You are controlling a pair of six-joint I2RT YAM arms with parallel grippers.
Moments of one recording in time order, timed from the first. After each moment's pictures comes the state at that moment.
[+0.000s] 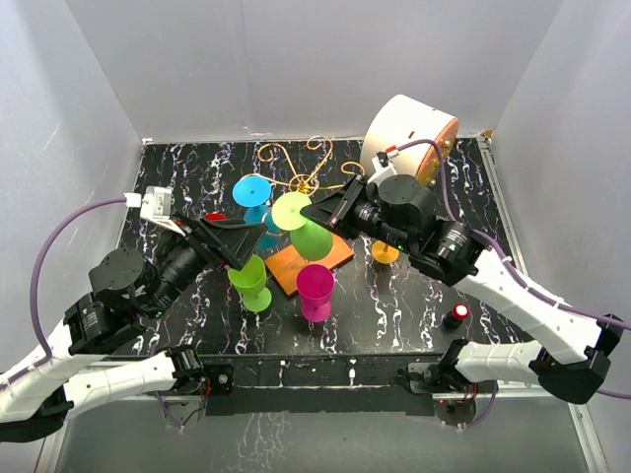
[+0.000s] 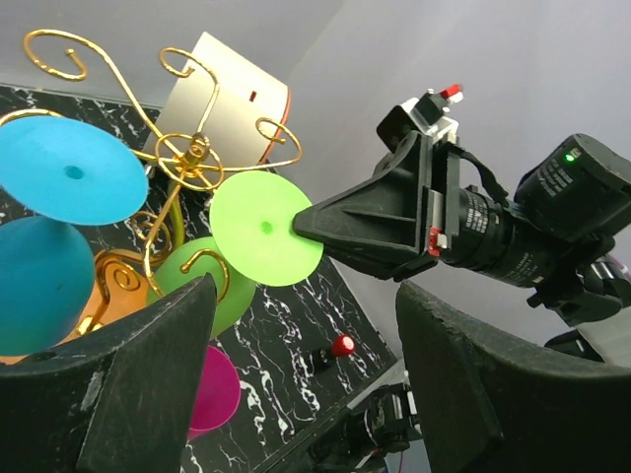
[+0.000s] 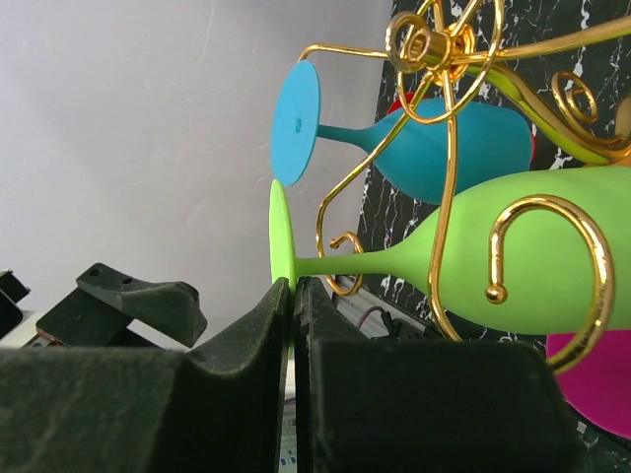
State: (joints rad) left arm -1.09 0.66 1.12 -0.38 -0.43 -0.61; right arm 0.90 1.15 1.33 -0.40 0.06 1.19
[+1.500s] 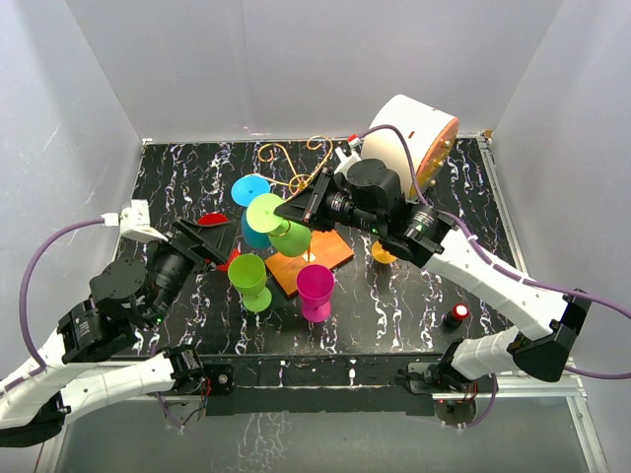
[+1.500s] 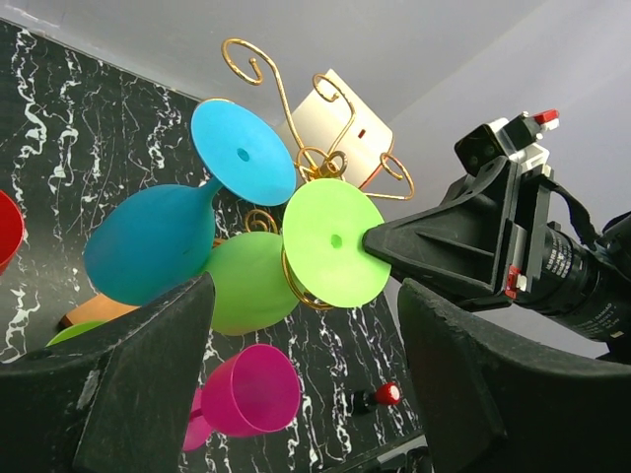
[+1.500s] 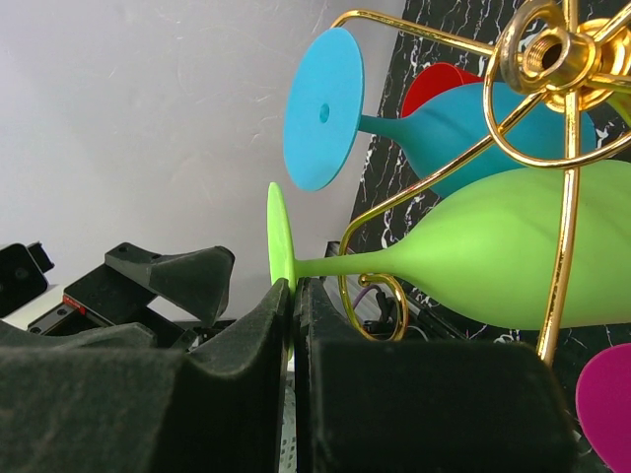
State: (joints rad) left arm -1.09 0.57 1.06 -0.51 -0.72 -0.74; right arm 0.90 1.34 1.46 -0.37 -0.08 1.11
